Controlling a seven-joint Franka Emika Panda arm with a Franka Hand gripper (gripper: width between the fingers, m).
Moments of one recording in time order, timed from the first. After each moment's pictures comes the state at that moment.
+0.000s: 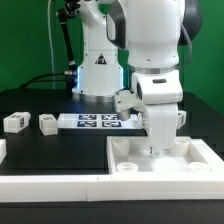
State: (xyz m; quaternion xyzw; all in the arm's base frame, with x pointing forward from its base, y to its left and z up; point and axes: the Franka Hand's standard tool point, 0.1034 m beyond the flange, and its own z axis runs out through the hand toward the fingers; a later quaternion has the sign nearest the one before) arm 0.495 0.074 0.009 -0.71 -0.70 0.01 0.07
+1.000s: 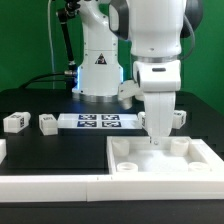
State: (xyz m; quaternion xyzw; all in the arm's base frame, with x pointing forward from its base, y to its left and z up) arm 0.475 0.085 0.032 -0.76 -0.65 0.02 0.06
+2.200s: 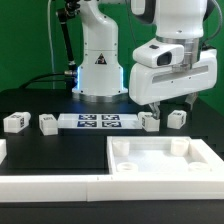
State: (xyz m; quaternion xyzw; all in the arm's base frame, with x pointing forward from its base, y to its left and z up) arm 0.413 0.134 0.053 -0.98 -0.18 0.07 0.03
